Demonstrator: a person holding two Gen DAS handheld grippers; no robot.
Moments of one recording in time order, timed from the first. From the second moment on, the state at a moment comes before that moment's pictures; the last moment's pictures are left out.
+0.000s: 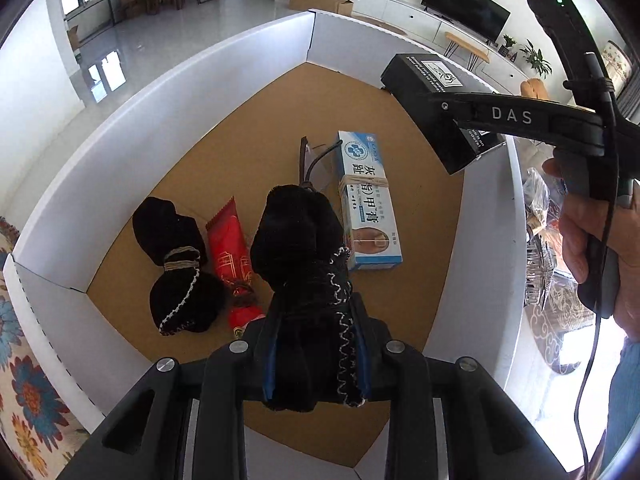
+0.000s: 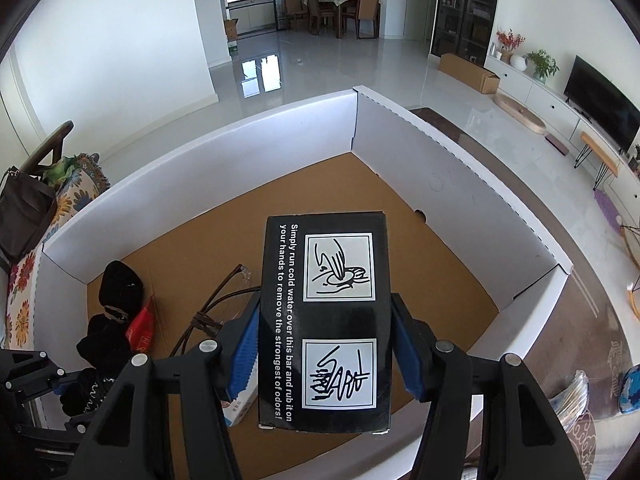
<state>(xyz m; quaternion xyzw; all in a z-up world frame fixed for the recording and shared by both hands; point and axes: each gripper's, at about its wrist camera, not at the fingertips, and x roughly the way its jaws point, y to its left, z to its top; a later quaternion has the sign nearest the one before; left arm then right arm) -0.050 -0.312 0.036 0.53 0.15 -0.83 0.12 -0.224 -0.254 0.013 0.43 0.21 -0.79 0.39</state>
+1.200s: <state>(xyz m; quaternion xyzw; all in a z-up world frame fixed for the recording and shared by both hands) -0.022 -0.092 0.053 0.46 0.05 -0.89 0.00 -0.111 0.212 -0.045 0.45 0.00 -0.88 0.16</state>
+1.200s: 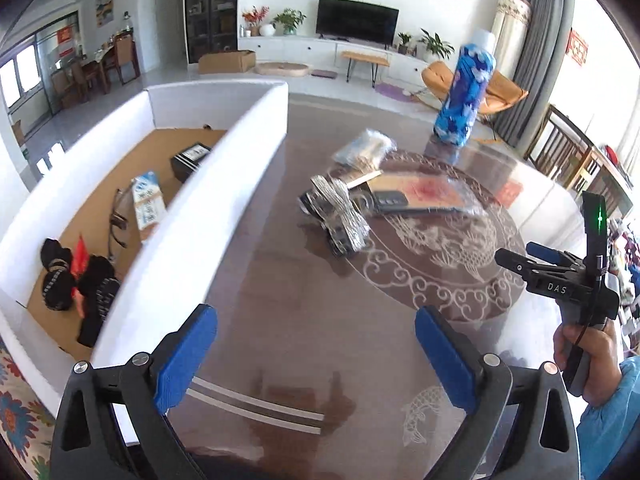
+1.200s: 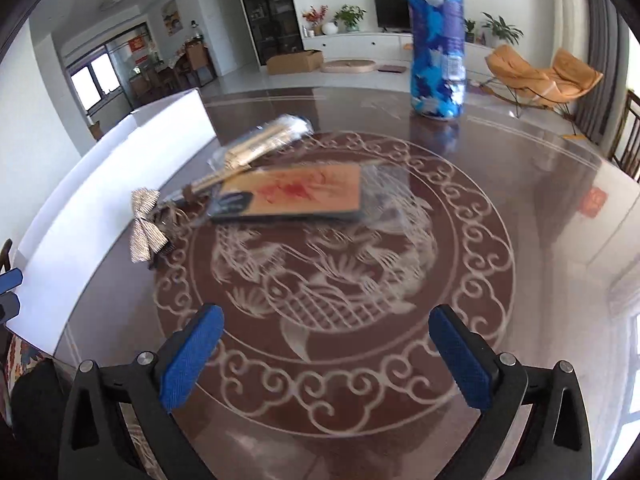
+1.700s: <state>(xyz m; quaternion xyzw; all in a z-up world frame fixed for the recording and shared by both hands) -0.066 -0.038 -0.041 0.52 0.02 -0.85 0.04 -0.067 0.216 -0.086 0.45 0.09 -0.87 0.16</state>
